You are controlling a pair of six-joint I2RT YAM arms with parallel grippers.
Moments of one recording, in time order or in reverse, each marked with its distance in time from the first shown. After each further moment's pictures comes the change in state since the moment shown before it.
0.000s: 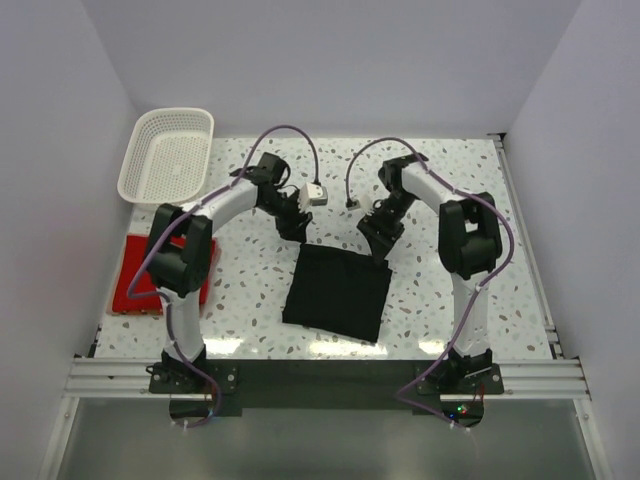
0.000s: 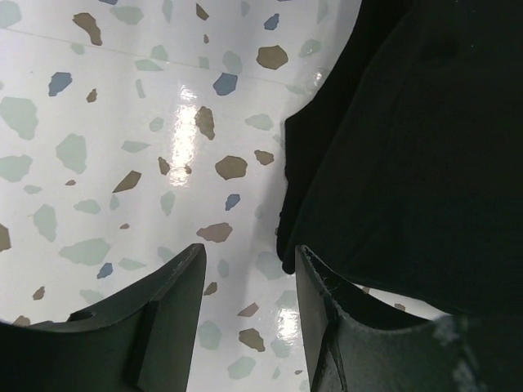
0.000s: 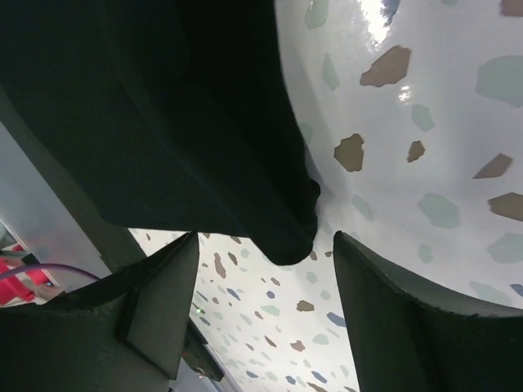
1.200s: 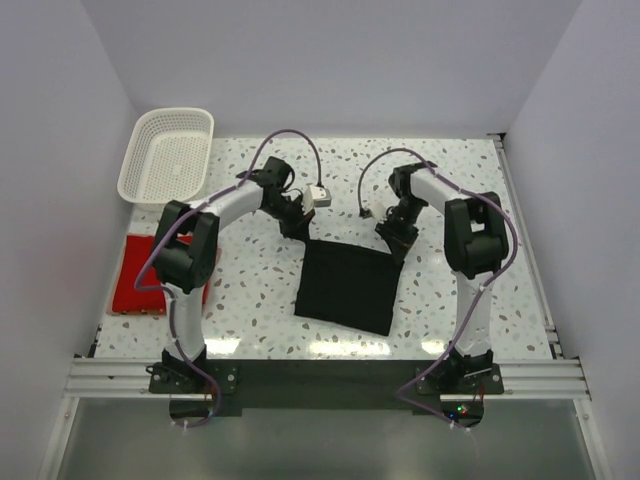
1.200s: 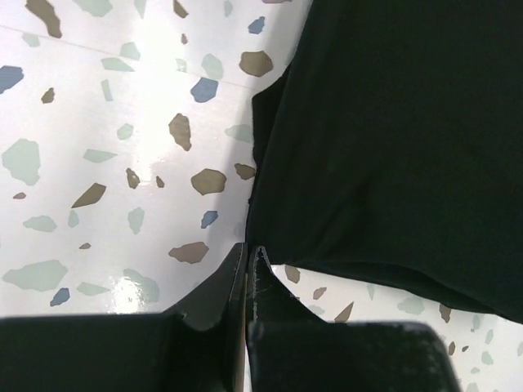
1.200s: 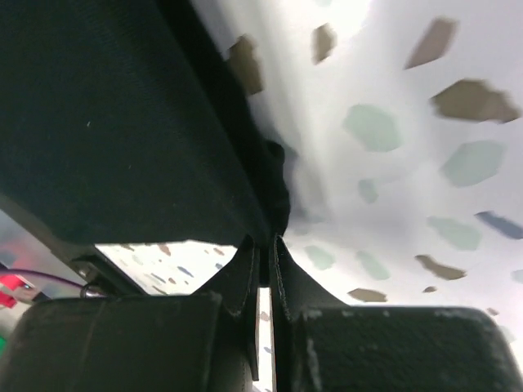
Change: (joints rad) left arm -0.011 0.060 0.014 -0.010 0.039 -0.056; right arm -0.057 -0.036 -0.148 0.083 0.193 0.008
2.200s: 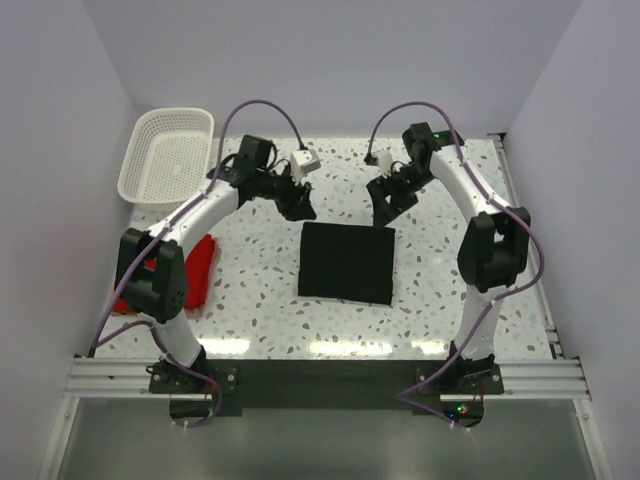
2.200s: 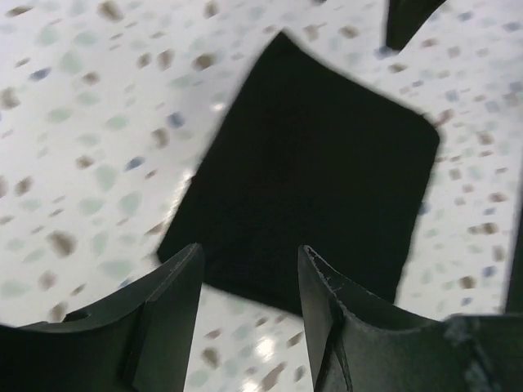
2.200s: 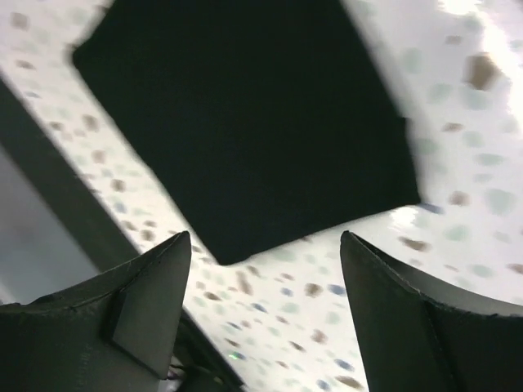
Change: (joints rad) left arm 0.048 -0.261 -0.041 0.180 0.011 -0.320; right arm -0.021 -0.091 0.297 -0.011 -0.198 0.237
